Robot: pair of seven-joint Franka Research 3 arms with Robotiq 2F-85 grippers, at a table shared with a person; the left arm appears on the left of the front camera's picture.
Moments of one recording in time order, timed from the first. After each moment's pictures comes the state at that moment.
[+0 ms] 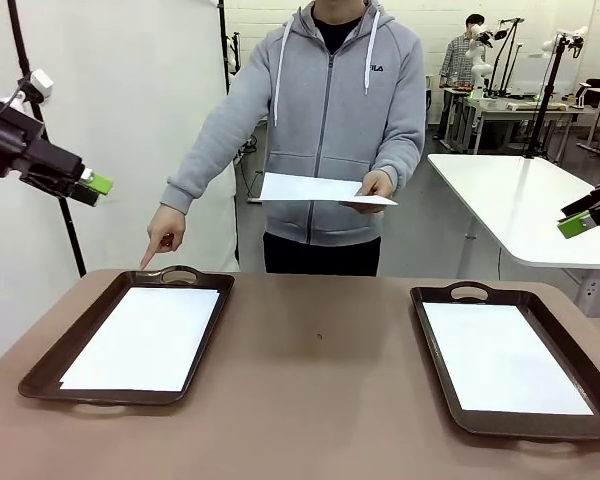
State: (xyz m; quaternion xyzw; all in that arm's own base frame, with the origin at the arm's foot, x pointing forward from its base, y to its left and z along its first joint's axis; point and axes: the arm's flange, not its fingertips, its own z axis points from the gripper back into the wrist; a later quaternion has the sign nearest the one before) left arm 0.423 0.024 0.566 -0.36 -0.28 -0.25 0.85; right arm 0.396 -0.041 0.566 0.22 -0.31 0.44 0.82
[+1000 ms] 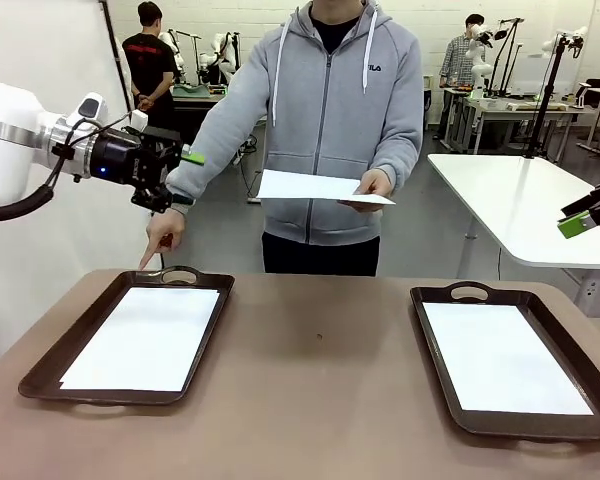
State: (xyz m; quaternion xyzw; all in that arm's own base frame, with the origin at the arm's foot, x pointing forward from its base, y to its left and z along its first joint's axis) left arm 0.543 -0.066 0.513 -0.59 -0.12 -0.02 0.80; right arm 0.396 -0.041 0.566 0.22 -0.31 0.44 0.82
